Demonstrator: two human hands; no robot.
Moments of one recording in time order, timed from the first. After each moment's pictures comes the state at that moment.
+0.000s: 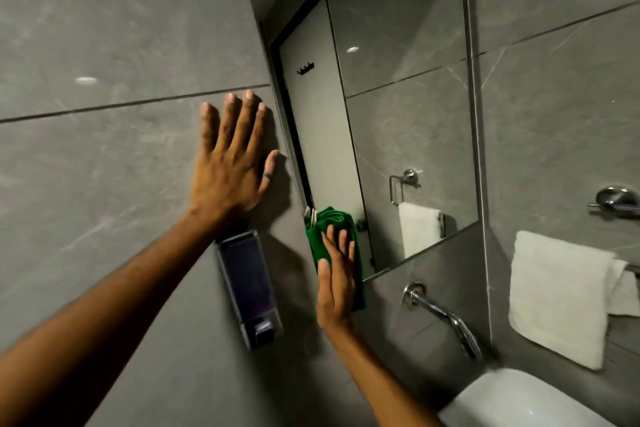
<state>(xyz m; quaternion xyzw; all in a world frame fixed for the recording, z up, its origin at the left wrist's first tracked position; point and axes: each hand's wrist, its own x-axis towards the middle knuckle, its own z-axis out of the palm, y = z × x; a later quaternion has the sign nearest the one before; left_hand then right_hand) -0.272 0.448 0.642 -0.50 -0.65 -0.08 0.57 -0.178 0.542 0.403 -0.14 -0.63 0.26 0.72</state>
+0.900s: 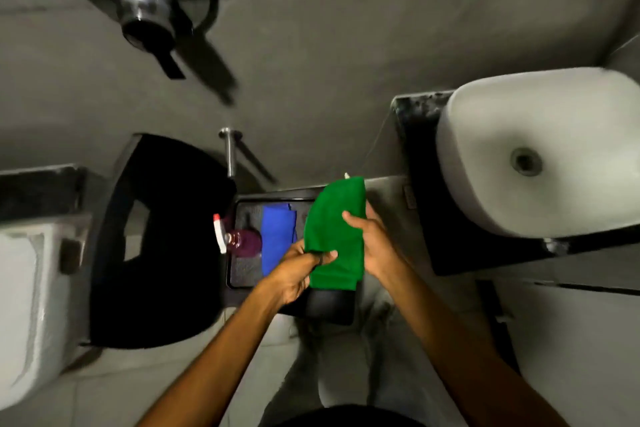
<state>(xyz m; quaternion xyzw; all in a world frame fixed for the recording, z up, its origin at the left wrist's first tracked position) -0.054 0.045 0.065 0.09 -0.58 -0.57 -0.58 0.012 0.185 0.071 -0.43 -0.32 0.84 0.10</state>
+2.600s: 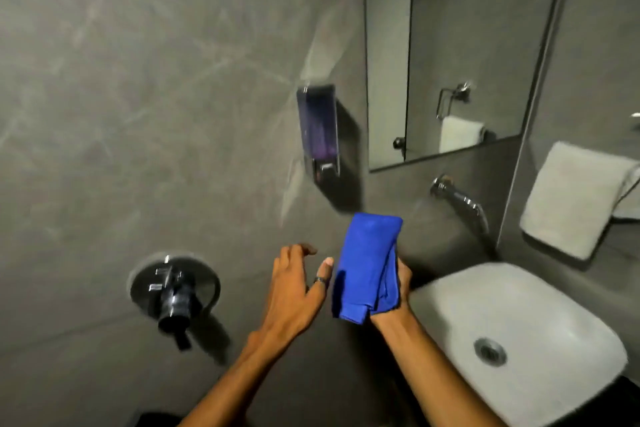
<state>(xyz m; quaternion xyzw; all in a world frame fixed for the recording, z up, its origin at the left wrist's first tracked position) -0.124 0.129 0.250 -0.40 -0.83 -0.40 -0.03 -0.027 0.268 0.223 -0.14 -0.25 0.88 0.38</state>
